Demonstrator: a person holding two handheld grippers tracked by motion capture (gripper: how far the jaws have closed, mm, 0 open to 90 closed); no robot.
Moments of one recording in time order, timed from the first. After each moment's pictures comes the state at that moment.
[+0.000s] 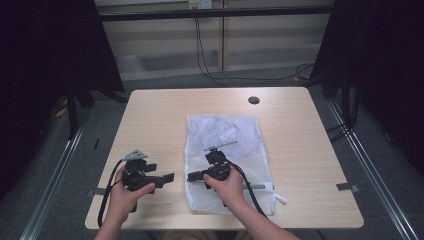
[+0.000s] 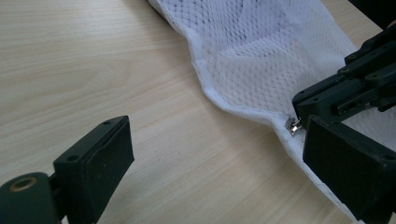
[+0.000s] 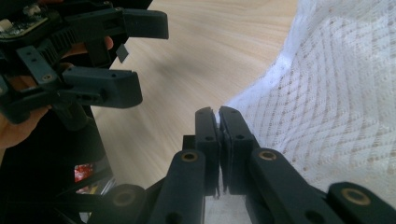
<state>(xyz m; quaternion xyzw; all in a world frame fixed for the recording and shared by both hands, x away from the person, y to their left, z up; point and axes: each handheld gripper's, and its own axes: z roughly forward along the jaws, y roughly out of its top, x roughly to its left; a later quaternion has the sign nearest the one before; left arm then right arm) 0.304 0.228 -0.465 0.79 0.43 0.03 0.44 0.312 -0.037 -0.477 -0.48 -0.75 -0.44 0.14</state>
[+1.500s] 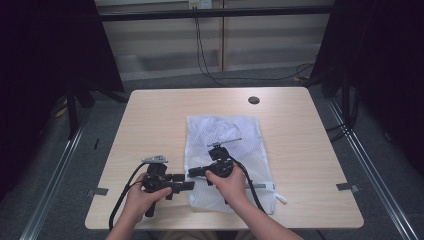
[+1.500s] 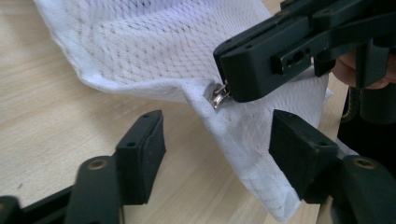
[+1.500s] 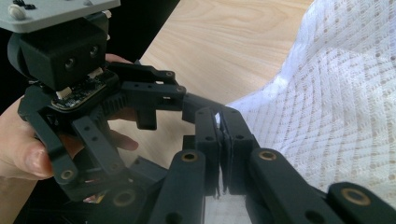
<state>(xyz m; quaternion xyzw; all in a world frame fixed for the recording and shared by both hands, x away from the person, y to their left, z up) 0.301 0.184 -0.482 0.80 0.37 -0.10 0.46 0.313 -0.045 -0.463 -0.47 -0.74 -0.46 0.14</state>
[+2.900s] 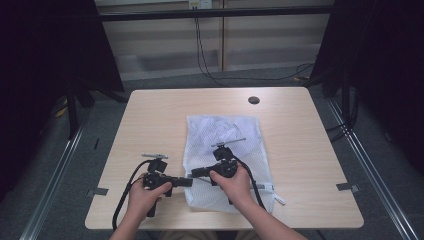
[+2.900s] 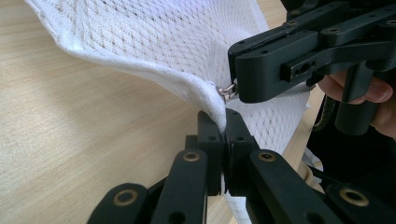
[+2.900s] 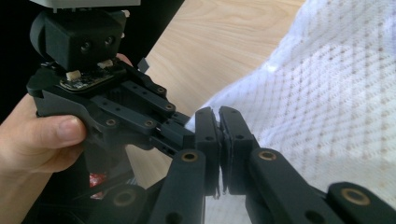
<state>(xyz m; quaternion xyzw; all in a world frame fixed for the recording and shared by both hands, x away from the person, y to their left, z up) 0.306 0.183 -0.478 0.77 0.42 -0.17 0.44 0.311 -0.057 -0.463 -0.47 -0.74 -0.47 0.15</state>
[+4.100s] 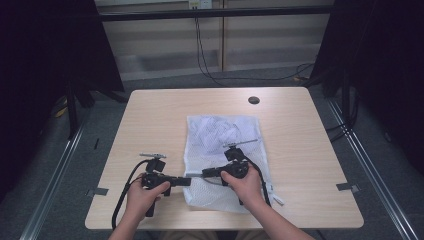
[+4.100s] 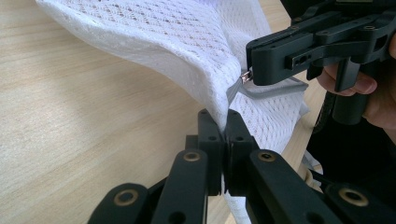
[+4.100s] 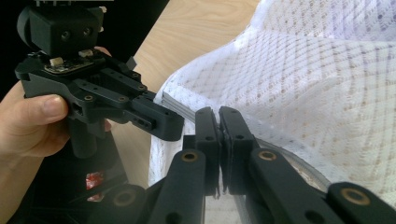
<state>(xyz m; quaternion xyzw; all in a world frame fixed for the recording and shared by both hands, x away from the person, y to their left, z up) 0.307 0.188 -0.476 0.77 0.43 -0.16 0.44 0.308 -0.086 -0.468 -0.48 -0.73 -0.46 0.14</state>
